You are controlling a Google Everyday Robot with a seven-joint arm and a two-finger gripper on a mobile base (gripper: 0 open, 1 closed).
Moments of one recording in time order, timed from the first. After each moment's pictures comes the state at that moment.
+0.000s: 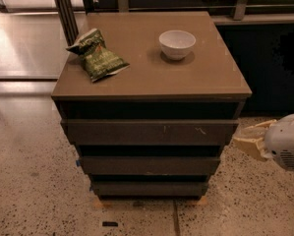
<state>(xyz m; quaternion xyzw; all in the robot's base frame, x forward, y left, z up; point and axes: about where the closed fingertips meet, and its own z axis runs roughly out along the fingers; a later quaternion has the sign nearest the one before) 0.410 -0.210 0.849 -0.33 0.87 0.06 0.36</state>
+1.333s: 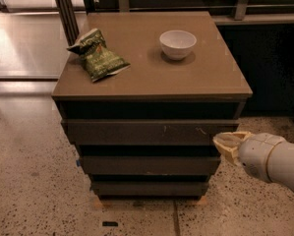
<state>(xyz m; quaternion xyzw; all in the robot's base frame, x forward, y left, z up) 0.455 -0.198 0.778 -0.32 0.82 0.08 0.47</state>
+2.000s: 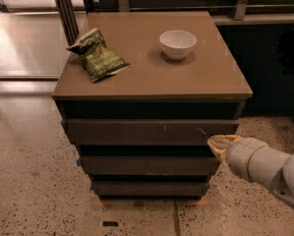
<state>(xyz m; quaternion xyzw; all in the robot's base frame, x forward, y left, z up) 0.483 -0.199 0.733 -0.31 0.82 0.04 0.48</state>
